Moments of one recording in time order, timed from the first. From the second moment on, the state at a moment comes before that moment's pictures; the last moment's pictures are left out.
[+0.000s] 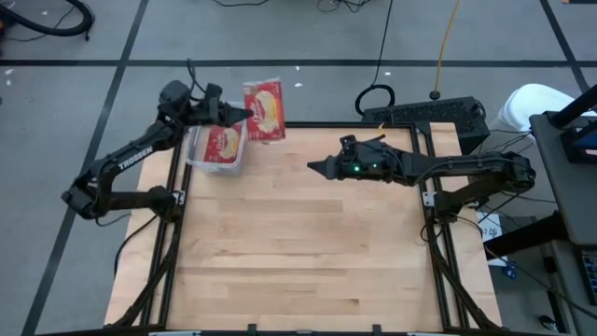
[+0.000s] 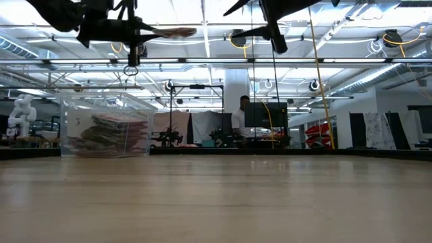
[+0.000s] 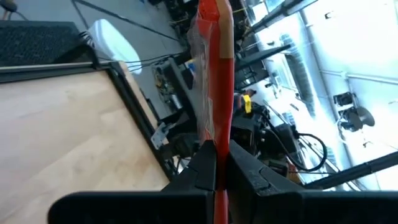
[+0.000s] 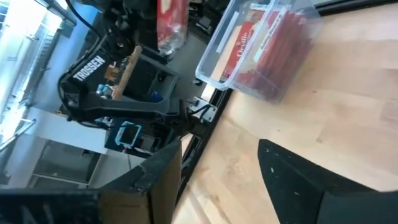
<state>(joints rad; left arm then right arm) 0.97 1.12 0.79 0.33 0.92 -1.08 -0.10 1.30 0.98 0.04 0.13 1.09</state>
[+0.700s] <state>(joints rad) 1.22 1.12 0.82 0.07 1.06 -0.98 -0.18 1.30 0.98 0.00 0.13 1.10</state>
